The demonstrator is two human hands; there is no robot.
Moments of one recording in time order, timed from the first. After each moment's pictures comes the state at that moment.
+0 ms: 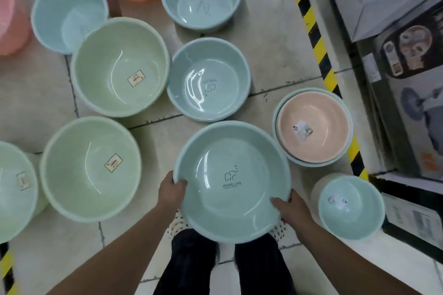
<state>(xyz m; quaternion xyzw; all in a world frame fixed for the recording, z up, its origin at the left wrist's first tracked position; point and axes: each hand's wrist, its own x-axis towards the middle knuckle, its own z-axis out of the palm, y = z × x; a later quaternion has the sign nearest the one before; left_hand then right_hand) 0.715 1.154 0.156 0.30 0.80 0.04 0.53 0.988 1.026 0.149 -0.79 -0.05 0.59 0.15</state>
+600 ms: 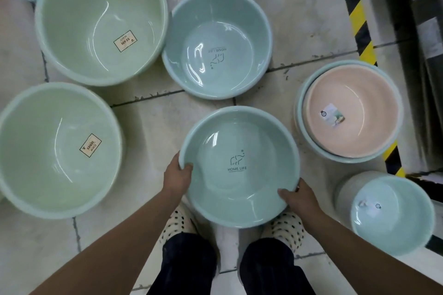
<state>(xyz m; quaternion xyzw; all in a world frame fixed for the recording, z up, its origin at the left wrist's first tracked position) 0.698 1.149 0.030 0.35 0.77 0.04 0.53 0.974 1.022 0.018 -0.81 -0.08 0.56 0.13</state>
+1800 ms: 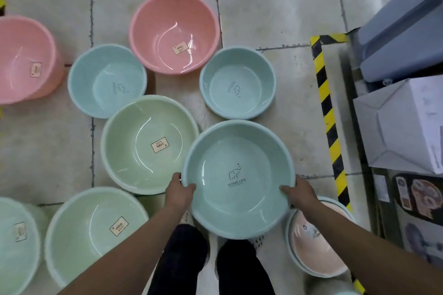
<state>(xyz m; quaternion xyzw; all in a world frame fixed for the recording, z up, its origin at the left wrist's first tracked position) 0.733 1.457 0.213 0.30 0.80 0.05 0.52 1.039 1.408 0.180 -0.83 -0.21 0.52 0.05</state>
